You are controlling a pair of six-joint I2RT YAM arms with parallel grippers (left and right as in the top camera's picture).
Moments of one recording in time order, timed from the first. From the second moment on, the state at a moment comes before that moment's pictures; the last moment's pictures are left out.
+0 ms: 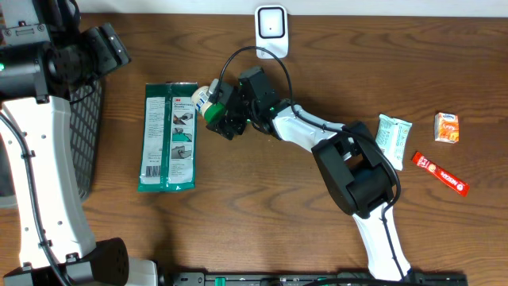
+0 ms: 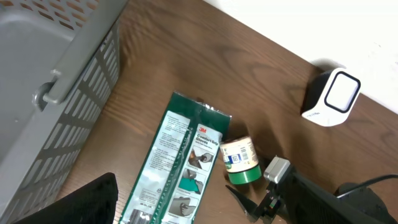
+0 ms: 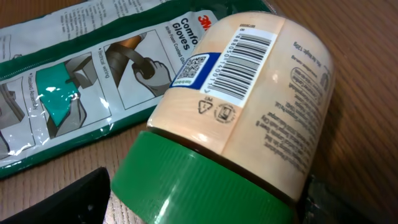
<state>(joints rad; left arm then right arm) 0.17 1.63 1.99 -1.26 0.10 -0.33 0.61 2.31 1.54 0.01 -0.50 -0.31</state>
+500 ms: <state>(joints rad) 0.17 1.63 1.99 -1.26 0.10 -0.33 0.61 2.31 1.54 0.06 -0.42 -0.14</state>
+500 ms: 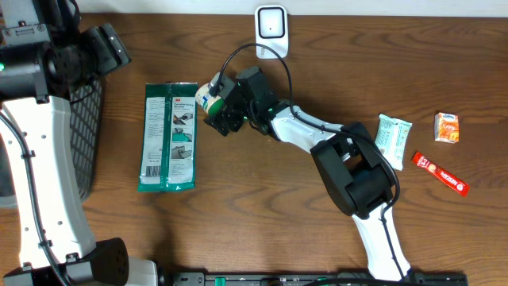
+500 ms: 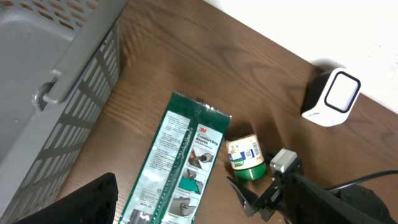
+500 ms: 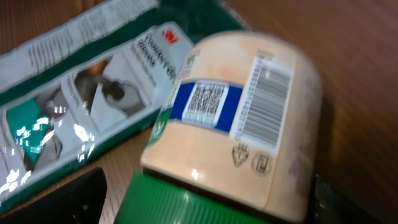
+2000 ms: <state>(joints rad) 0.17 1.63 1.99 -1.26 0.10 -0.33 0.46 2.06 1.54 -0.90 -0.38 -0.21</state>
